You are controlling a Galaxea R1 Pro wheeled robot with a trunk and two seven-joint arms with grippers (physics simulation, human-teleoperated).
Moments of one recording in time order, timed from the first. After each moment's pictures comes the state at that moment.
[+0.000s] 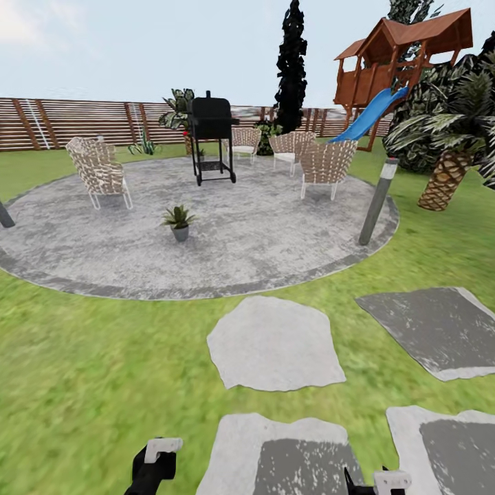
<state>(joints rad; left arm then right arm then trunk) -0.32 -0.02 0.00 -0.40 0.00 -0.33 0.03 -0.19 -0.09 -0.09 -0.43 0.08 -0.50 0.00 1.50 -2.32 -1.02</state>
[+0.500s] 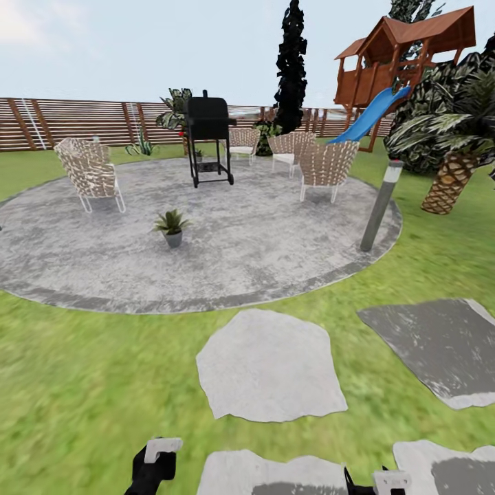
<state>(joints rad) -0.32 -0.02 0.00 -0.40 0.00 -0.33 0.03 -0.19 -0.09 -0.09 -0.43 0.08 -0.50 0.00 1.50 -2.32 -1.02</state>
